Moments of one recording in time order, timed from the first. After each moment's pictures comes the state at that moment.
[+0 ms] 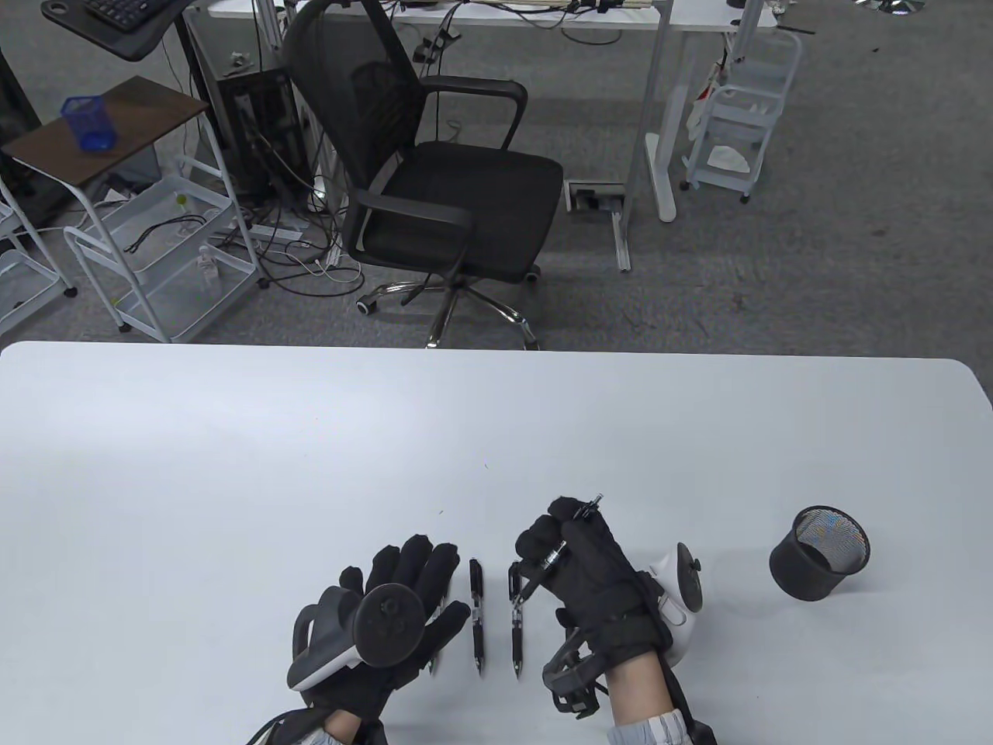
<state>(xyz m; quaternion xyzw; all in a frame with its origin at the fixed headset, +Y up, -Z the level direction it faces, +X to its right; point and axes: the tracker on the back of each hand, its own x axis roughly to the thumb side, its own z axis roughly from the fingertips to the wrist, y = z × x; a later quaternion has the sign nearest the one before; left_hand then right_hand) -0.149 -0.693 -0.232 -0.10 -0.18 0.15 0.97 0.108 -0.727 -0.278 0.11 0.12 0.46 0.87</state>
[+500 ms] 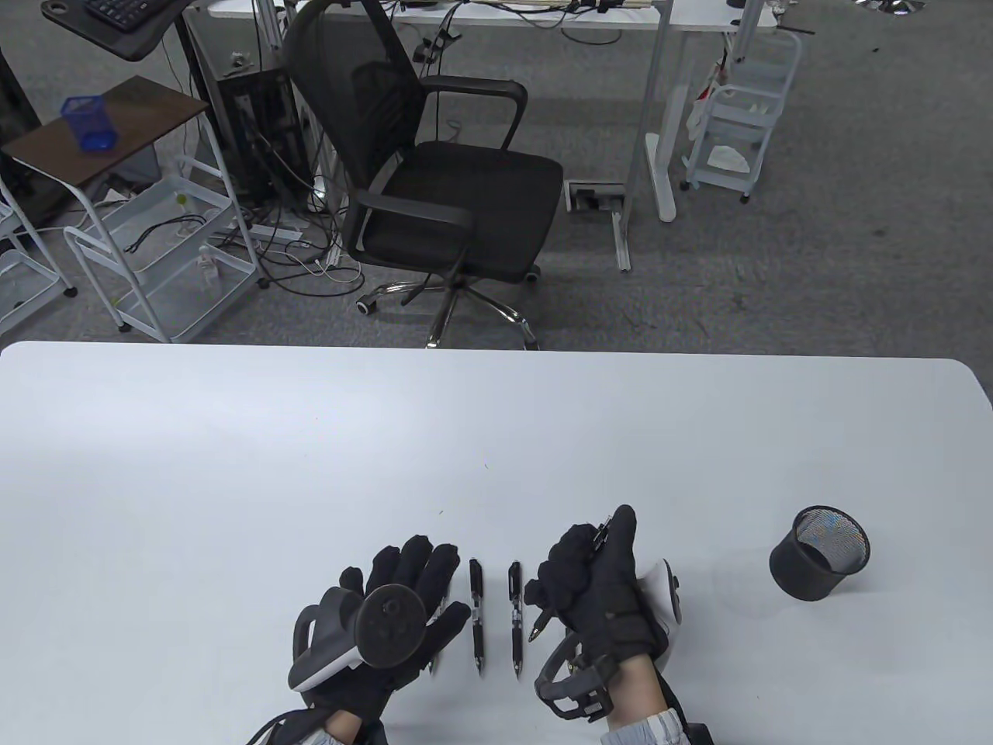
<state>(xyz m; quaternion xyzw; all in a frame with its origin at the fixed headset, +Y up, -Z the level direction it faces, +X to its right) -0.148 -0.693 -0.232 -0.10 -0.18 0.15 0.97 0.101 -0.748 -0.274 0.08 0.17 0.34 0.92</state>
